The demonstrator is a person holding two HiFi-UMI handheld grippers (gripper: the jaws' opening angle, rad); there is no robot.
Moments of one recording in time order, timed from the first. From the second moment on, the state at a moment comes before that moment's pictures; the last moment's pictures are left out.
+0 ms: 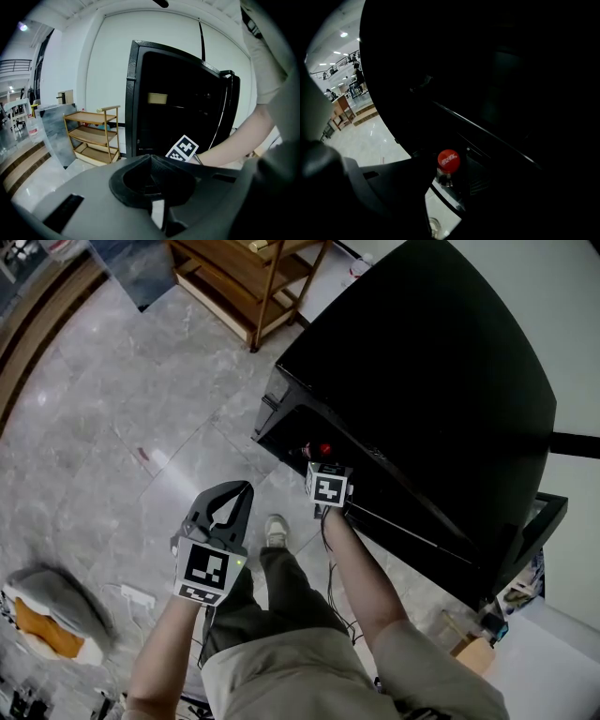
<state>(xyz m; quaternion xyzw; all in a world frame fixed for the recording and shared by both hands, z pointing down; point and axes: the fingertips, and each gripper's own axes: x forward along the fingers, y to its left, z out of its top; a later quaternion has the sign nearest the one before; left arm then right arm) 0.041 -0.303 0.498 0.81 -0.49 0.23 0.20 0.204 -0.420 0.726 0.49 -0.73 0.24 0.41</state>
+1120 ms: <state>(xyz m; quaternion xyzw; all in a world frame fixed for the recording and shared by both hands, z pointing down) -0.045 -0.235 0.518 0.74 -0.57 0.23 0.26 0.103 -0.357 0.674 0.37 -0.79 0.20 0.44</state>
